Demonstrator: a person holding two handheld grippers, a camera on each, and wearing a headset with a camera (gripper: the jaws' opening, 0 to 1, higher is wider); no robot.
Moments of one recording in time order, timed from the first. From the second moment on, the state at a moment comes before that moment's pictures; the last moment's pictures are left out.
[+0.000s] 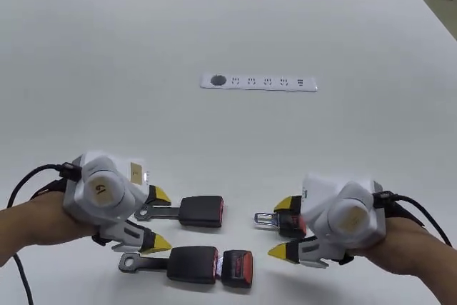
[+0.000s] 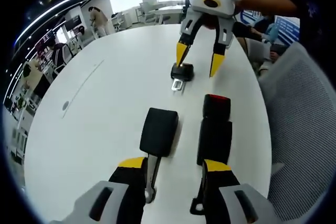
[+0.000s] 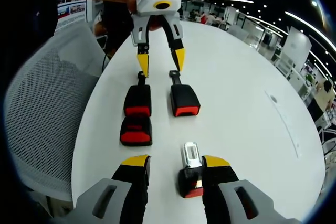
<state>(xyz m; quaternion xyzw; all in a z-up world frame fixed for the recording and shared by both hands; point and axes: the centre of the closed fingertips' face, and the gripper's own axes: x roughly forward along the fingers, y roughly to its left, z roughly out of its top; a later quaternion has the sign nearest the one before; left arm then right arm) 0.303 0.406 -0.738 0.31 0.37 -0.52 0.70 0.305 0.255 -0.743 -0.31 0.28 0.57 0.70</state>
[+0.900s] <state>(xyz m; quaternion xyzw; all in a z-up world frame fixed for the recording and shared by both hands) 0.337 0.389 -0.758 0.33 0.38 -0.55 0.66 0.334 0.212 -0.770 -0.32 0.33 0.55 0.70</state>
